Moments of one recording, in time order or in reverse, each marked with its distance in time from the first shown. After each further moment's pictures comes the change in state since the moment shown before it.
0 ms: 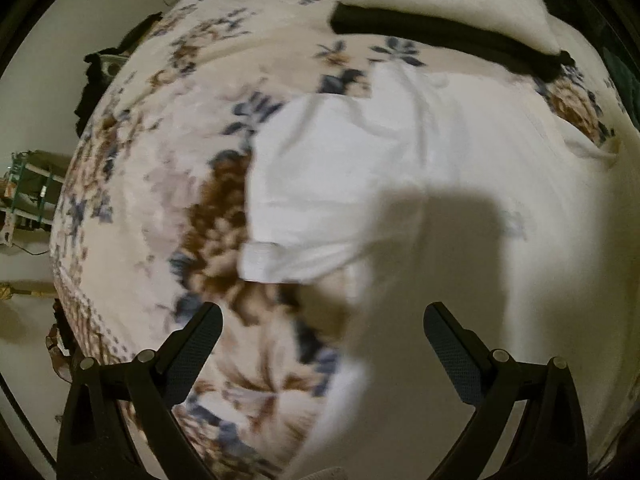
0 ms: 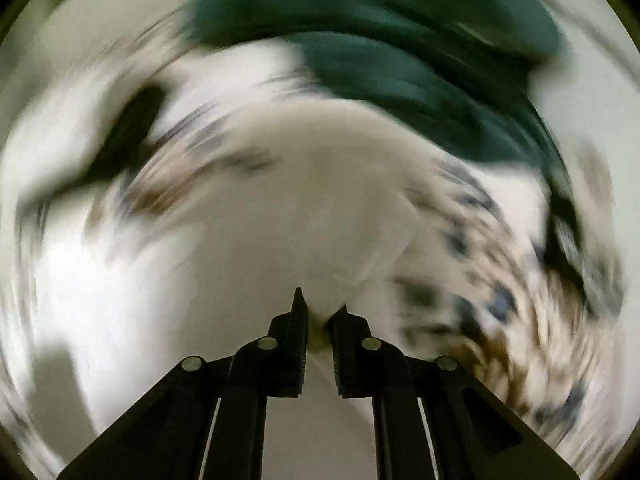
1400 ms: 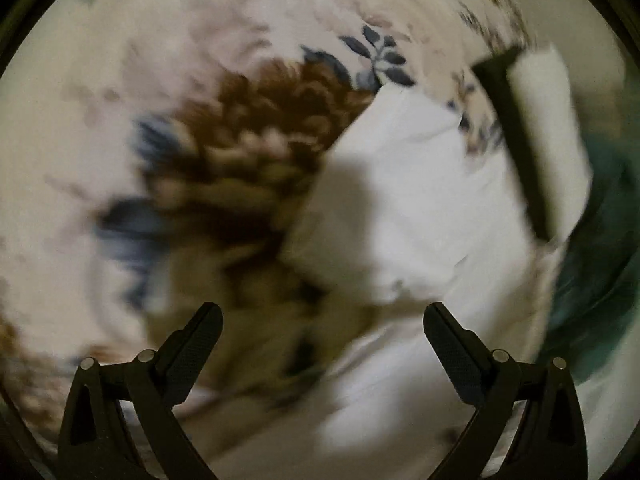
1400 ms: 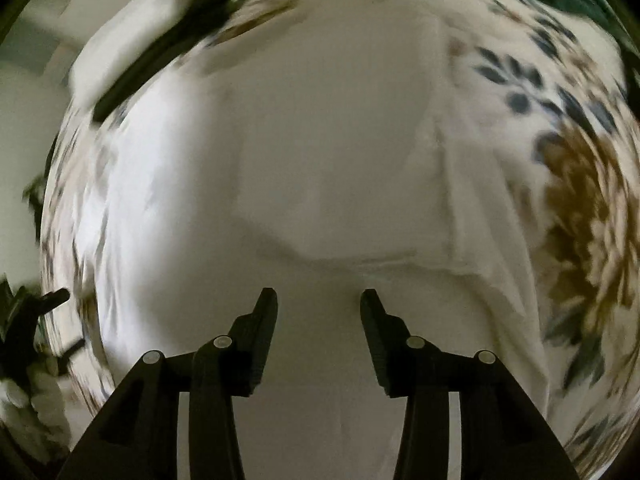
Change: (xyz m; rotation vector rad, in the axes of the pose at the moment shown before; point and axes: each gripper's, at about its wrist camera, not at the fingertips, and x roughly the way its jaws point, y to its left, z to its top) left arm 0.099 0.124 -0.014 -0.698 0.191 -0.652; right arm -0.005 -0.041 -0.140 0.373 0.252 0.435
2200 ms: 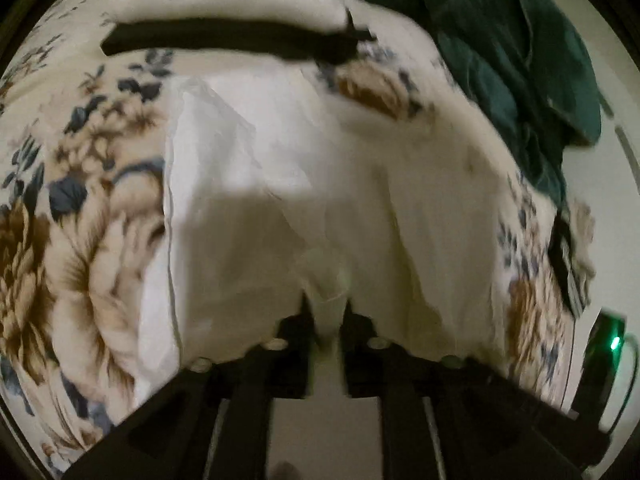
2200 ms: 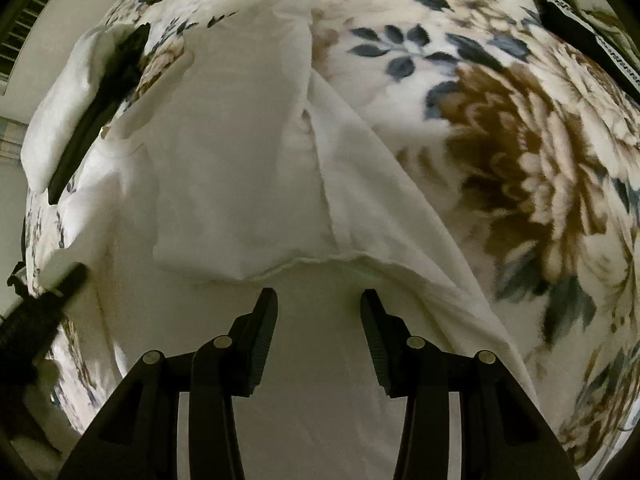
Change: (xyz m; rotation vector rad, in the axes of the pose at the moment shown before) left arm 0.075 -0.180 -0.132 0.895 0.063 0.059; right arm -0.047 -0.069 -0.026 0.201 -0.049 -0.075
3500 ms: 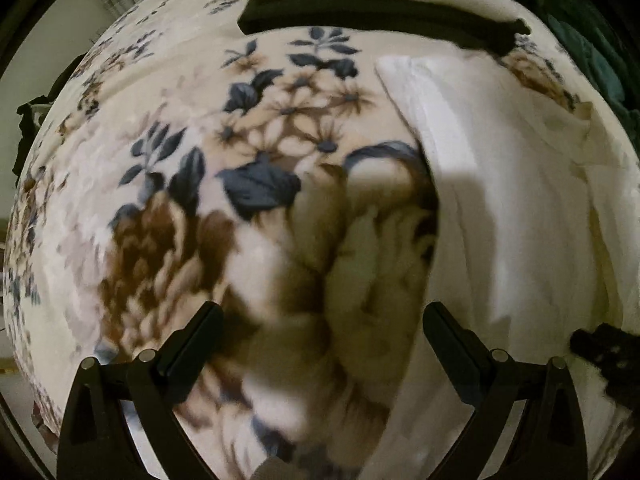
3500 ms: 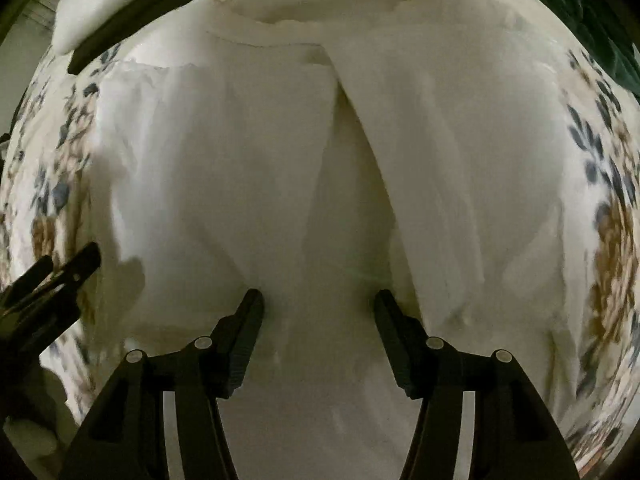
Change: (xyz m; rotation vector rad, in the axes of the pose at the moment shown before) left arm -0.017 0.092 -0.008 0.009 -0.006 0.421; right arm -0.034 0.094 -0.046 -0.348 0.141 -0.090
